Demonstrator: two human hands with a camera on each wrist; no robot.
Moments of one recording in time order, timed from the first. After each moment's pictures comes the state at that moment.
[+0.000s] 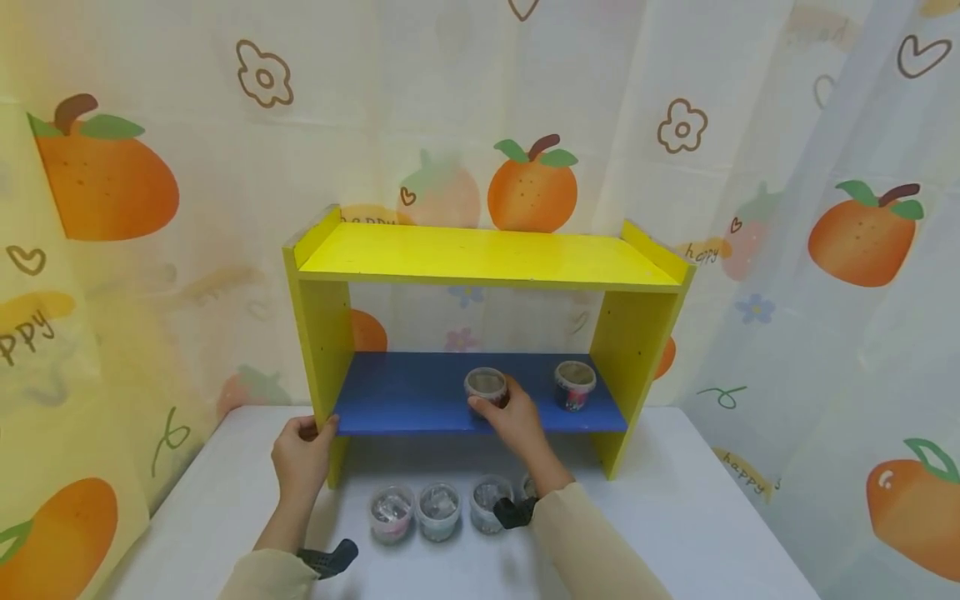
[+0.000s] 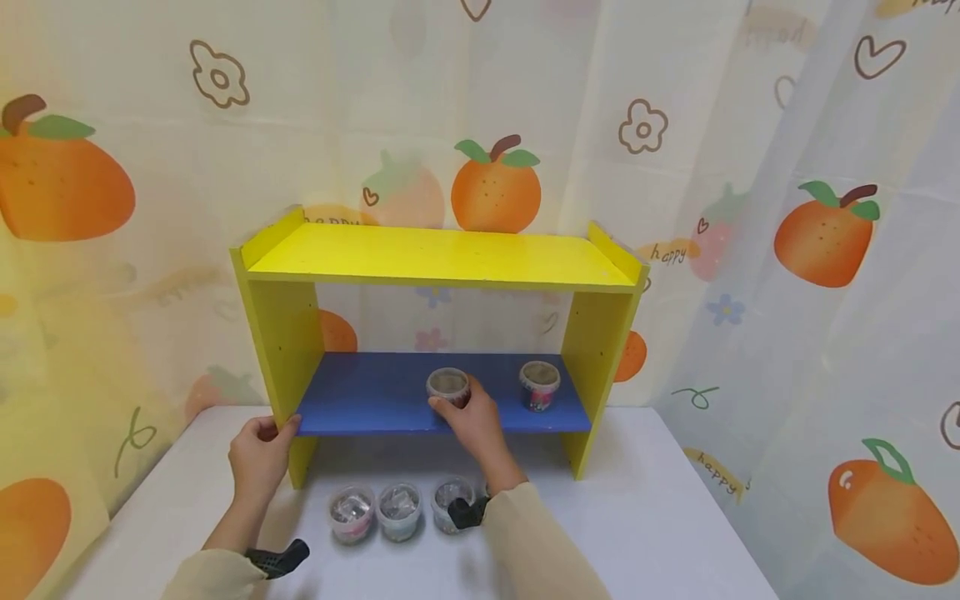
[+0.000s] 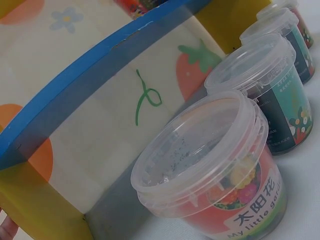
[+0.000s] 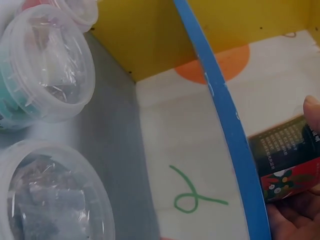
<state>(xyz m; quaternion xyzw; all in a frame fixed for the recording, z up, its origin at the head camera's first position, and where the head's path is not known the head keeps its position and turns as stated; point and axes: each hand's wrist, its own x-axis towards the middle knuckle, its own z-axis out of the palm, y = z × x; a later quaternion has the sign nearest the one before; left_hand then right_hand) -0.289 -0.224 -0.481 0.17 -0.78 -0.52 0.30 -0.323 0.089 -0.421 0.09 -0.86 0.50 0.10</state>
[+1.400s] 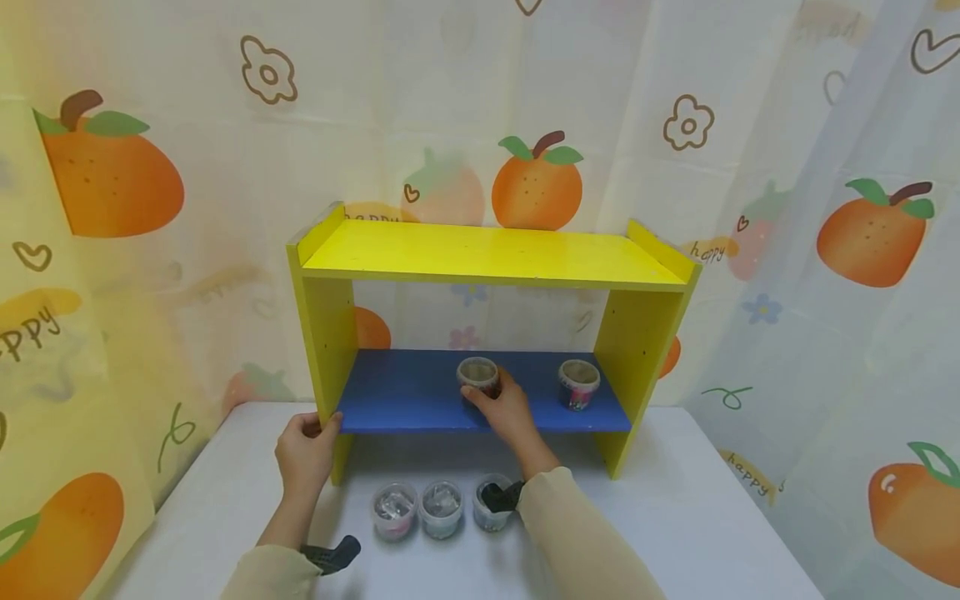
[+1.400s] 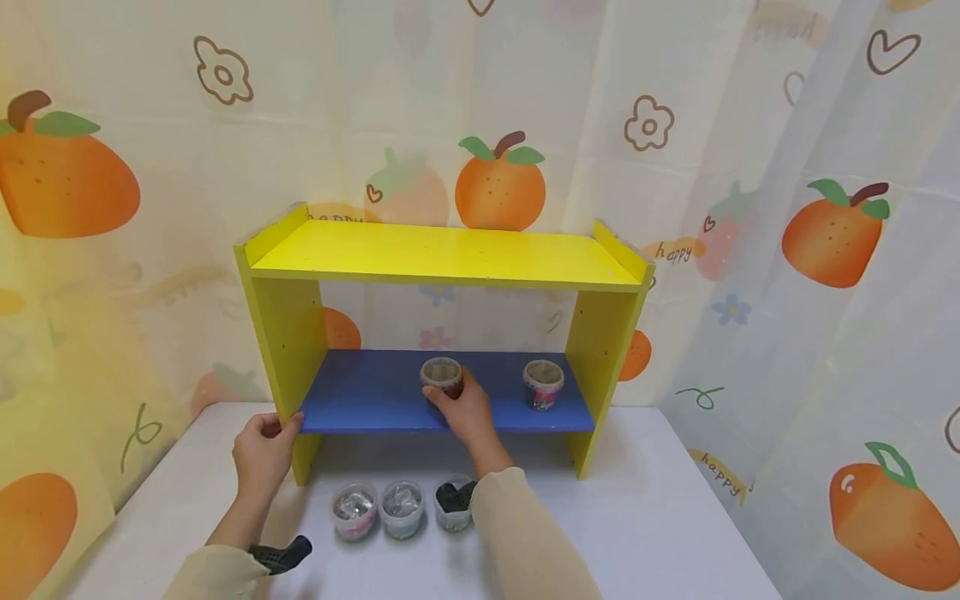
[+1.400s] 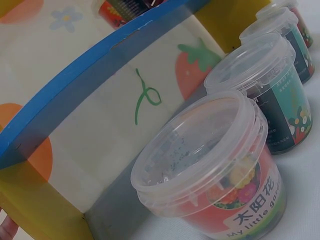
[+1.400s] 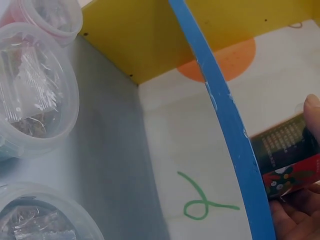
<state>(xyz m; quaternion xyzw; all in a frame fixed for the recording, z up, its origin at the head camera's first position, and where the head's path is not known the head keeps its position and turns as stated) -0.287 -0.222 -0.479 0.18 -0.78 -0.52 0.30 -0.340 0.076 -0.420 0.10 -0.85 0.51 0.07</state>
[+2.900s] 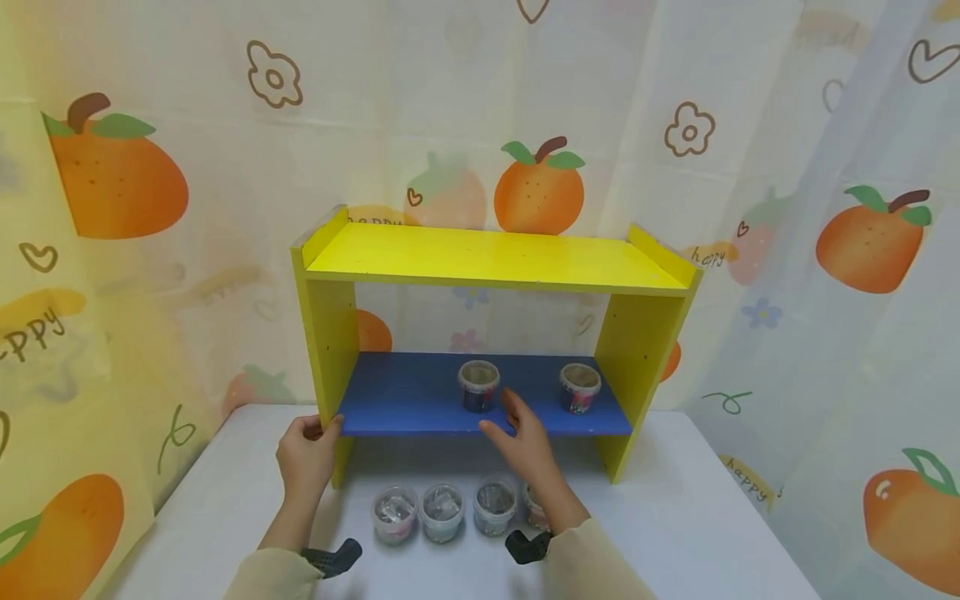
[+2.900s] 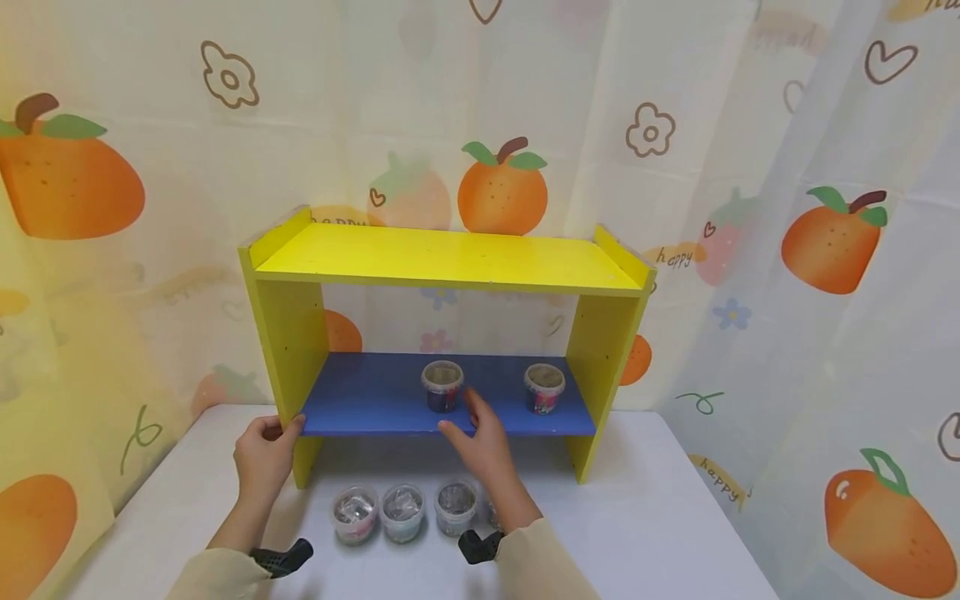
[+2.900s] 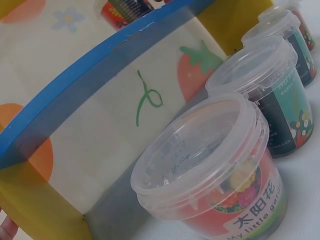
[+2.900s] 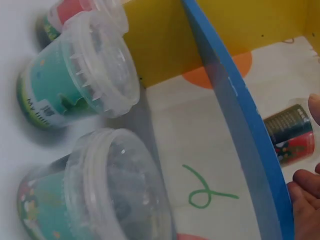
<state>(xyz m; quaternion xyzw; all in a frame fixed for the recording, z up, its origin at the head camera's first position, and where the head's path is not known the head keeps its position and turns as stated) -0.286 -0.221 -0.479 0.18 -0.78 -0.52 0.30 -0.300 0.102 -0.446 0.15 -0.83 0.53 0.10</state>
